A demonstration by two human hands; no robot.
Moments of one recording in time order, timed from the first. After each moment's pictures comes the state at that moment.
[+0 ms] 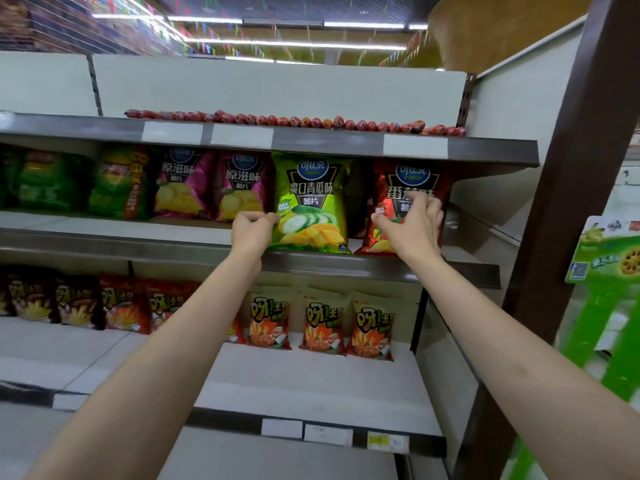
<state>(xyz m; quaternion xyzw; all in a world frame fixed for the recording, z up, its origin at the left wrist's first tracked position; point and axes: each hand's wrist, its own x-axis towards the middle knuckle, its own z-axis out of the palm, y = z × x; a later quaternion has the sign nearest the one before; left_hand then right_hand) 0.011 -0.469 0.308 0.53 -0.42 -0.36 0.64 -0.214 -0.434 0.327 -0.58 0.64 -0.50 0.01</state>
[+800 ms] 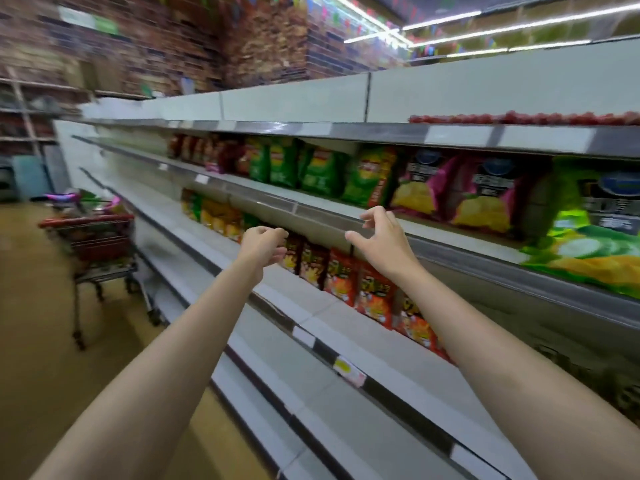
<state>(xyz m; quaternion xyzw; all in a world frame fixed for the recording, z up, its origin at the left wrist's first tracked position) 0.315 -0.309 0.280 0.68 -0.27 -0.22 0.65 0.138 -0.403 0.297 -0.85 0.31 -0.38 0.22</state>
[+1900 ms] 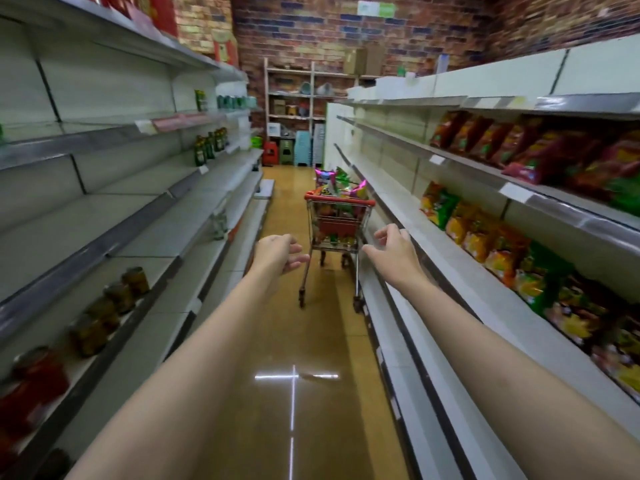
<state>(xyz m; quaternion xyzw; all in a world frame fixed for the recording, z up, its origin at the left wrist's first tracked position) 0.833 -0.104 0.227 0.67 0.07 -0.03 0.74 0.787 -0.282 0.229 -0.90 0.10 -0.22 0.37</state>
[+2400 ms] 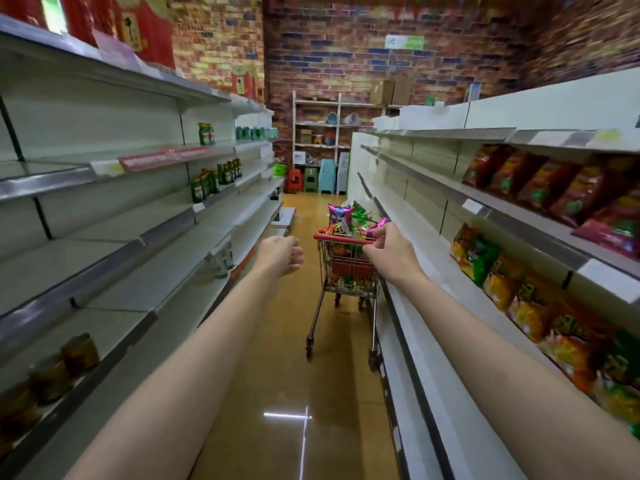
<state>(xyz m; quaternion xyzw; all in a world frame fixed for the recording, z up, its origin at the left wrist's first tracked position) 1.062 -0.202 0.270 0.69 0.06 0.04 0.72 1.039 -0.385 0.274 -0.89 0.01 -0.21 0.41</state>
